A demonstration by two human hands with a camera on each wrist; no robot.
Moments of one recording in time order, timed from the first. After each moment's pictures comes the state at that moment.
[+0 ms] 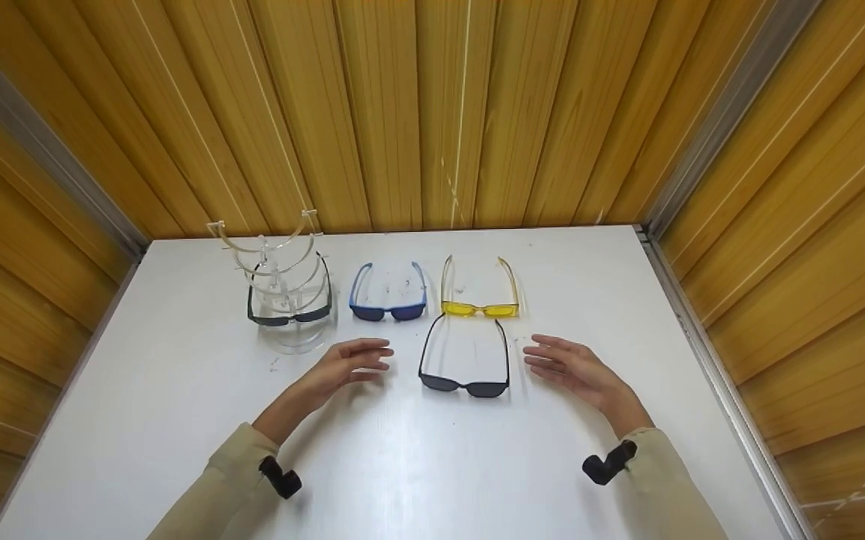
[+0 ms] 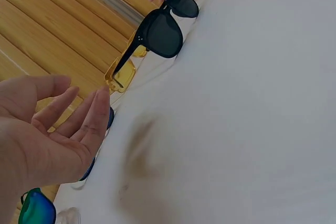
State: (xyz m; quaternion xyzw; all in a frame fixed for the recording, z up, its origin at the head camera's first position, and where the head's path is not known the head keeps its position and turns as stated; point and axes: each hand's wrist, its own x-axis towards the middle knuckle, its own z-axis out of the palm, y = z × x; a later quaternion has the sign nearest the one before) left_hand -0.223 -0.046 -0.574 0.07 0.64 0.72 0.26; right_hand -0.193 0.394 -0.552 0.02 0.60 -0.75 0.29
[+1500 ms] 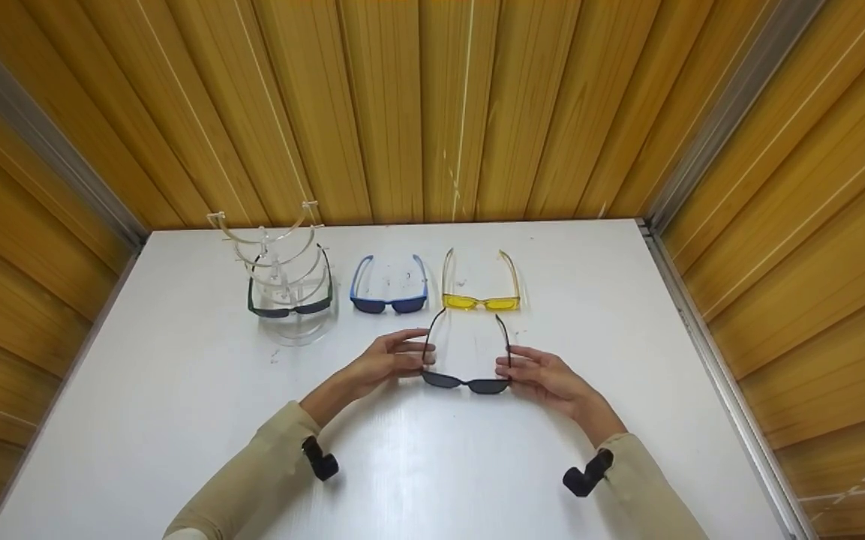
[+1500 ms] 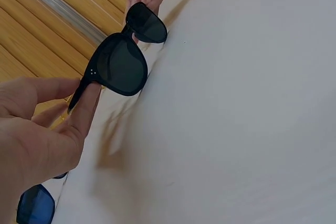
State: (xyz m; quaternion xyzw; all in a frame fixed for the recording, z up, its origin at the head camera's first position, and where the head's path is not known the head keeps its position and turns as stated) left_hand -0.230 0.017 -0.588 0.06 0.58 0.74 0.32; right_hand -0.181 0.352 -0.571 0.03 0.55 -0.77 0.33
